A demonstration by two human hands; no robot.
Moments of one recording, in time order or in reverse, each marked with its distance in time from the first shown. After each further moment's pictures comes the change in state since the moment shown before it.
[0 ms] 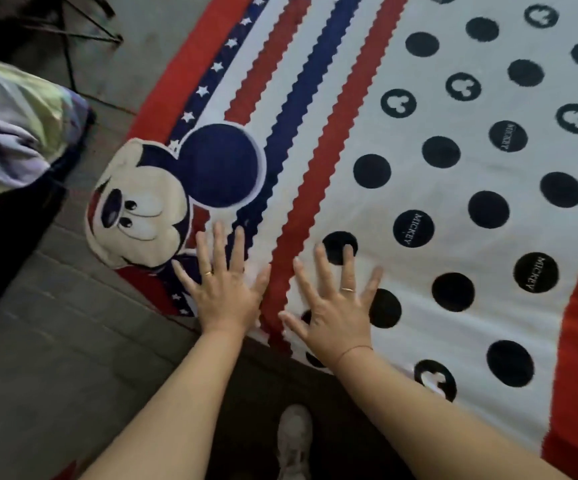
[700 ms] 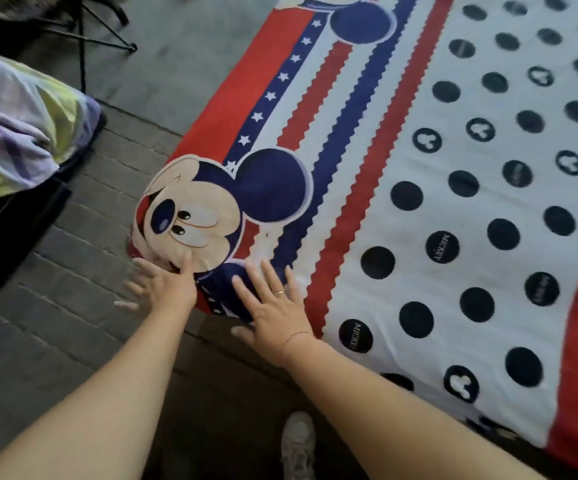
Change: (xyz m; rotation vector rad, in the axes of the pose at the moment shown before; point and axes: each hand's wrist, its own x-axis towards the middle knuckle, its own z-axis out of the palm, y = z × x) left_hand 0.050 -0.140 -0.044 -0.334 -0.267 -0.785; right_hand 0.040 -0.138 -0.029 0.133 -0.244 -0.330
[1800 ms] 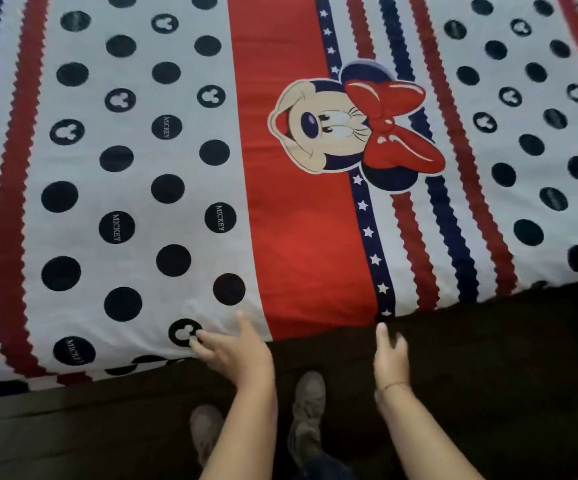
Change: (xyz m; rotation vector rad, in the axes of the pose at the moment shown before) left_hand -0.482 0.111 0.222 -0.429 -0.282 0.150; right_hand -0.461 0.268 0.088 1.522 0.815 1.771
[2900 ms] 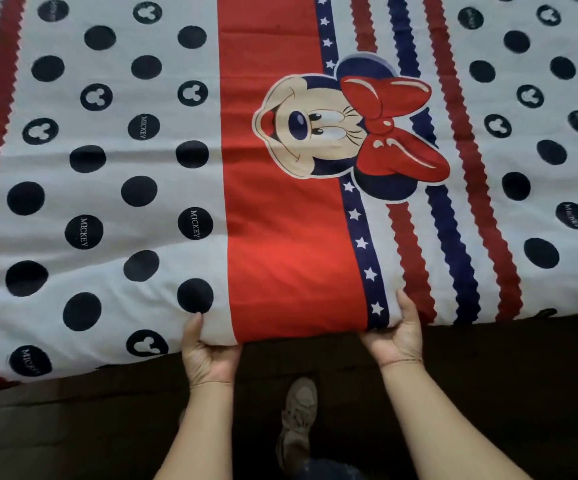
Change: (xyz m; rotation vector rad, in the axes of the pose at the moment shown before) left_hand 0.045 -0.007 0.025 -1.416 -0.753 -0.304; right_hand 0.054 -0.080 -0.013 1.078 -0.523 0.287
